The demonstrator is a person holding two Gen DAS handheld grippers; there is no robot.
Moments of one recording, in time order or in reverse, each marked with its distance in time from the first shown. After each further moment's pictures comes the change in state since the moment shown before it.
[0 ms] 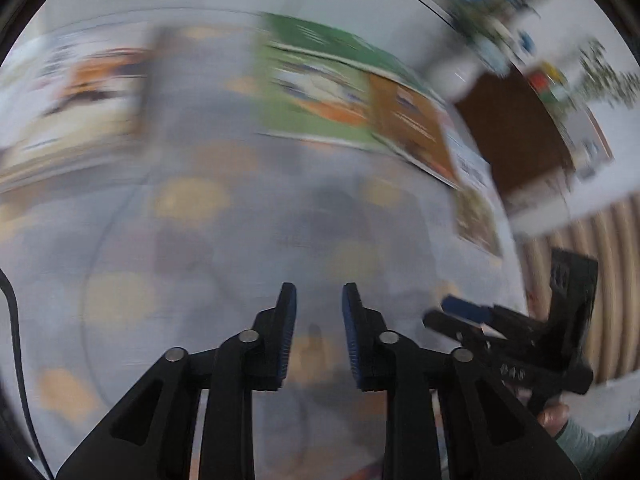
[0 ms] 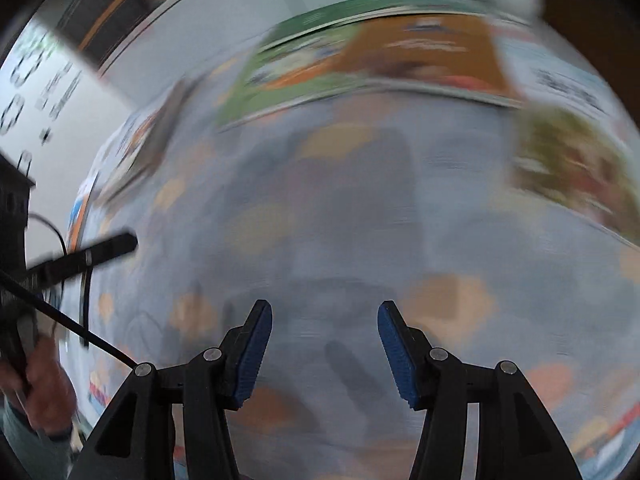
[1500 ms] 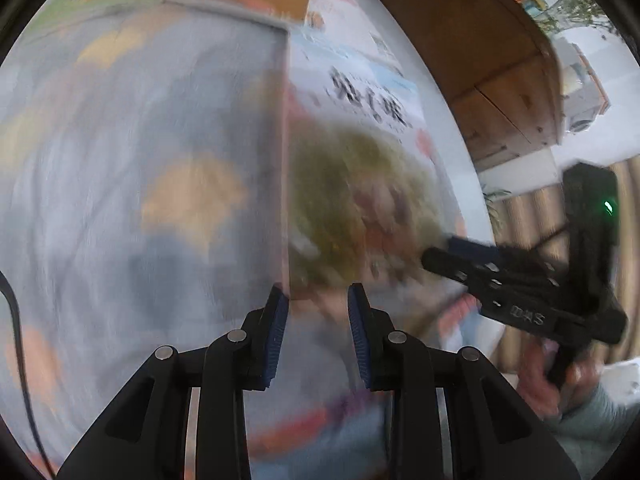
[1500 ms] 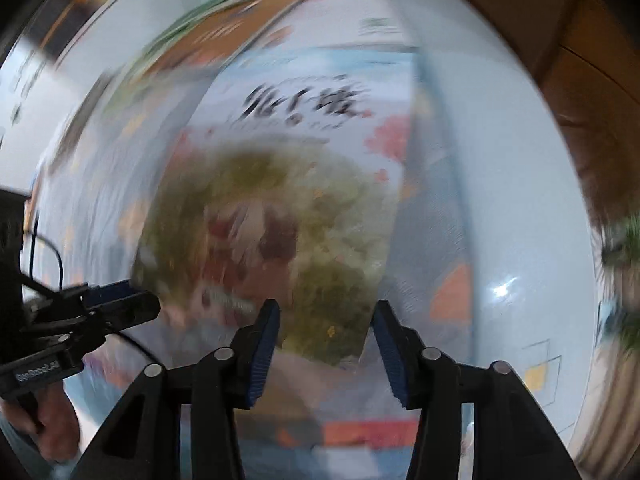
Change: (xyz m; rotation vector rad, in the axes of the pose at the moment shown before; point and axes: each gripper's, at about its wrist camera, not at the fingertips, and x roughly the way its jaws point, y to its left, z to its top) left arm 0.125 -0.182 -0.089 -0.021 0.163 -0.097; right arm -0.041 -0.150 -0.033 -0.211 0.204 -0.013
